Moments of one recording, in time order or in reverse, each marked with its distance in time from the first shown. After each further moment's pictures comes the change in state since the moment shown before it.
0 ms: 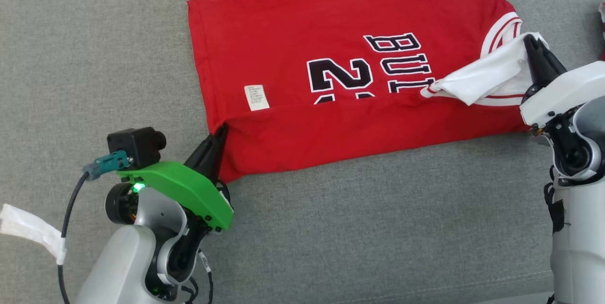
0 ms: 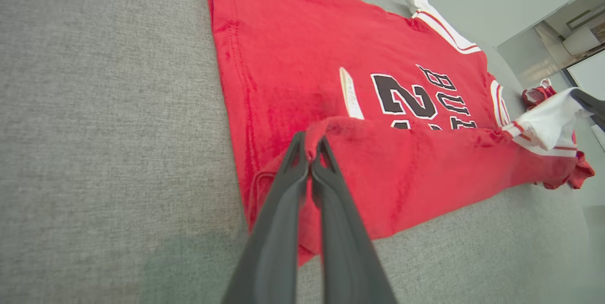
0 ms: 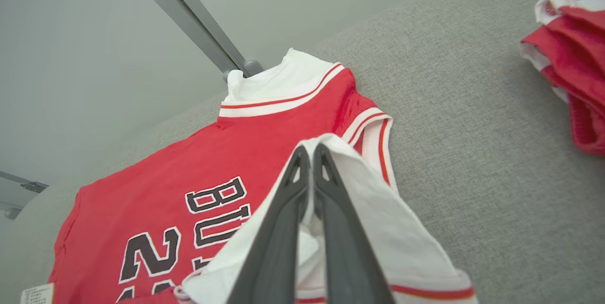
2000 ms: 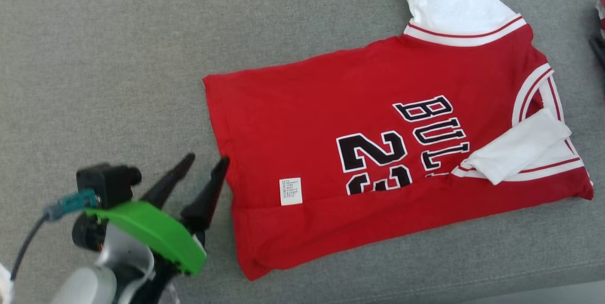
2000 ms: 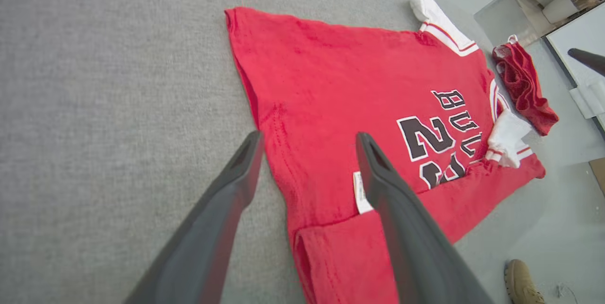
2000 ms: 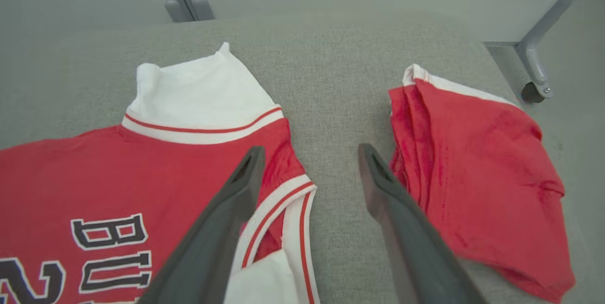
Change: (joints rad) left arm 0.212 0.151 0.020 -0.268 -0.037 -0.027 0.036; right arm 0.101 -0.483 0.144 -0.123 0.134 0.000 0.151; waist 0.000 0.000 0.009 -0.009
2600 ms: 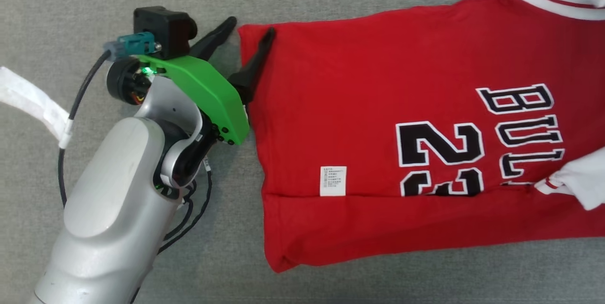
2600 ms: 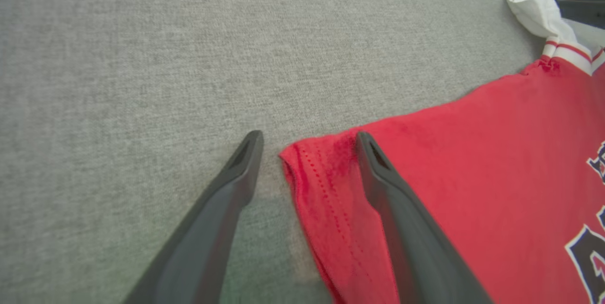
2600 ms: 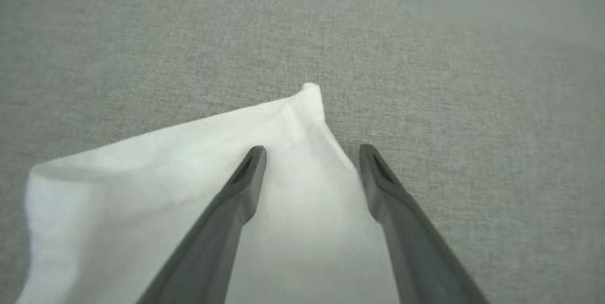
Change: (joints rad) left arm -0.629 -0.158 -0.131 0.446 0.119 -0.125 0.025; right arm -0.591 0.100 0.185 0.425 -0.313 0.000 0.010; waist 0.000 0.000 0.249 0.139
